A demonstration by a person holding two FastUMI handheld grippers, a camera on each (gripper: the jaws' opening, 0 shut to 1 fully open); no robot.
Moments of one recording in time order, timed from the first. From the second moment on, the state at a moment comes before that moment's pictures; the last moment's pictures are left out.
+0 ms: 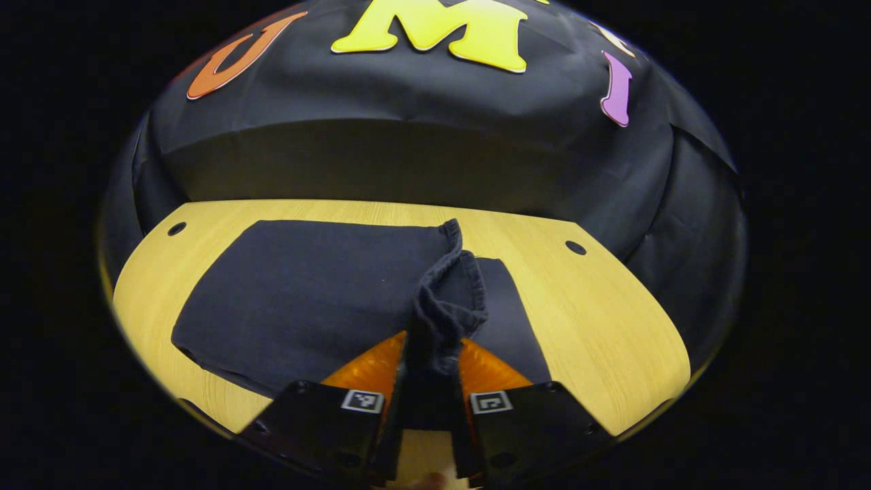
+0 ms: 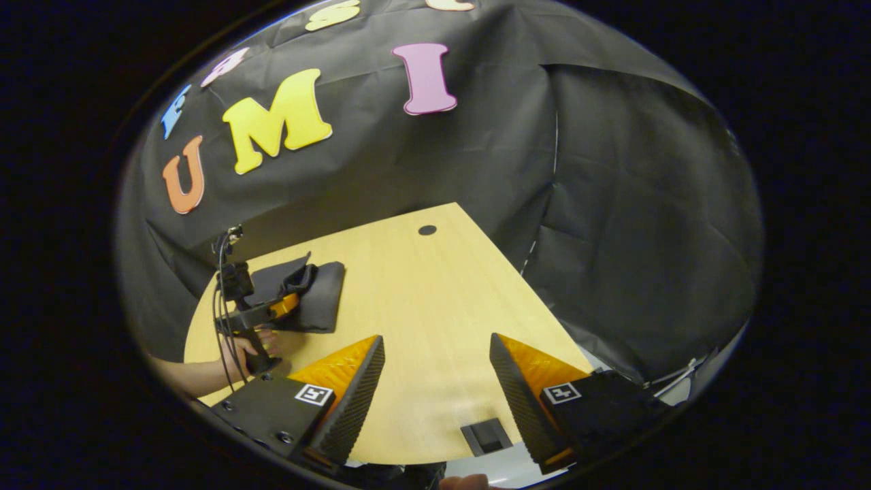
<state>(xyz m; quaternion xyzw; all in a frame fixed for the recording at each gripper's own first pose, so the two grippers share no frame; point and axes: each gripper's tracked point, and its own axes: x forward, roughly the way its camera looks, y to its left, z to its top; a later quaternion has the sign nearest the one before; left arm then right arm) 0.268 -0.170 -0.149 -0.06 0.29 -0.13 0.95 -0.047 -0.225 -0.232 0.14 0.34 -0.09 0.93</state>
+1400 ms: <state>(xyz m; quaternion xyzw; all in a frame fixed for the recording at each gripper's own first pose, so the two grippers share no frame) 0.112 0.070 0.249 -0.03 -0.02 0.00 1.00 0.040 0.025 0.018 0.04 -0.02 0.06 1.00</state>
